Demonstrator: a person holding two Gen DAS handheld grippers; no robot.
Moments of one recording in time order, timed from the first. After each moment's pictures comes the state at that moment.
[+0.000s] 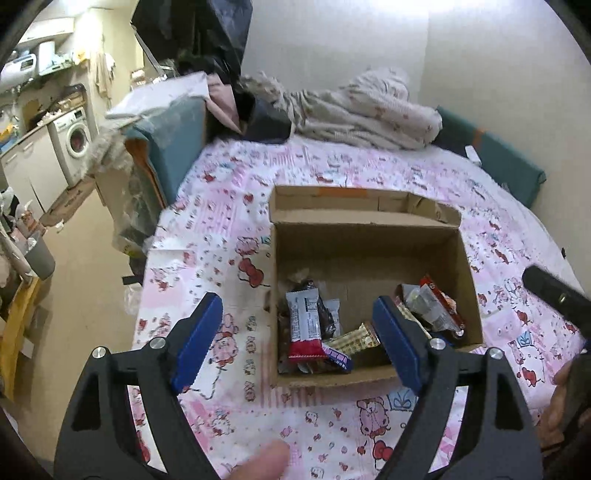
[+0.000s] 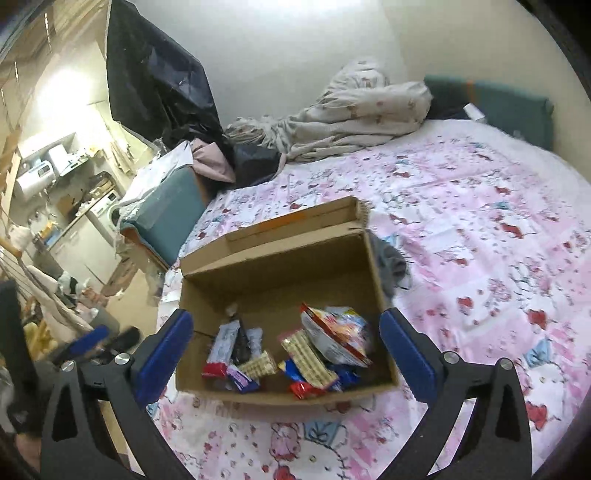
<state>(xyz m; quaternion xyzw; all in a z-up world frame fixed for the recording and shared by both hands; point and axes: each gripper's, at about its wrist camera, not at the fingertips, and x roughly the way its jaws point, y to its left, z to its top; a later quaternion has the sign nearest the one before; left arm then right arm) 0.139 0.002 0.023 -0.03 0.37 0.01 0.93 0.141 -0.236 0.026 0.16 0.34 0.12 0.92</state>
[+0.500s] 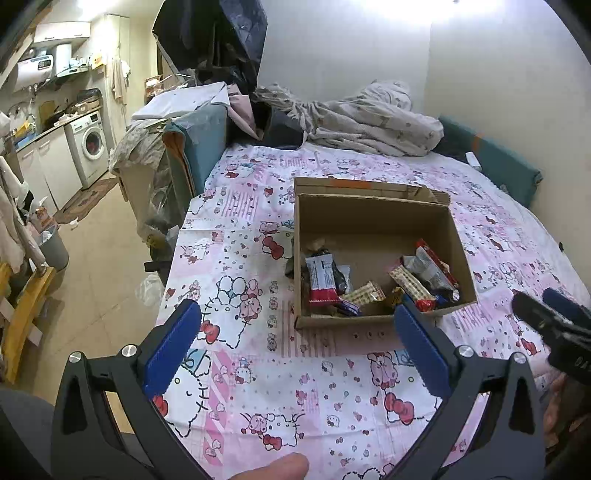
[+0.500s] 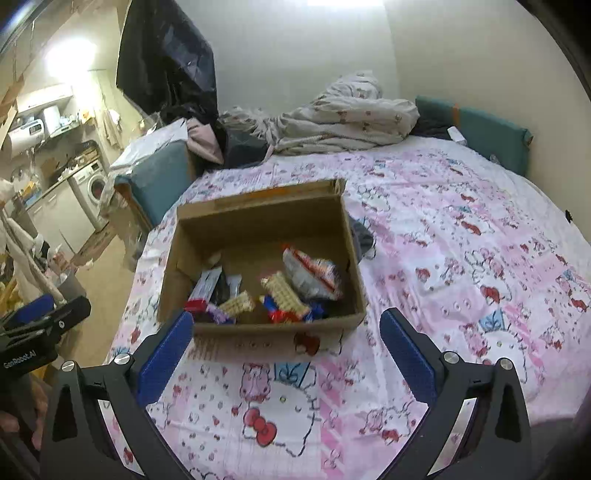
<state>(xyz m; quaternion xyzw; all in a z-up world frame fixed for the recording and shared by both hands) 0.049 0.014 0.017 -0.03 0.35 0.03 0.94 0.054 -0.214 0.012 0.08 0.35 0.08 0.93</state>
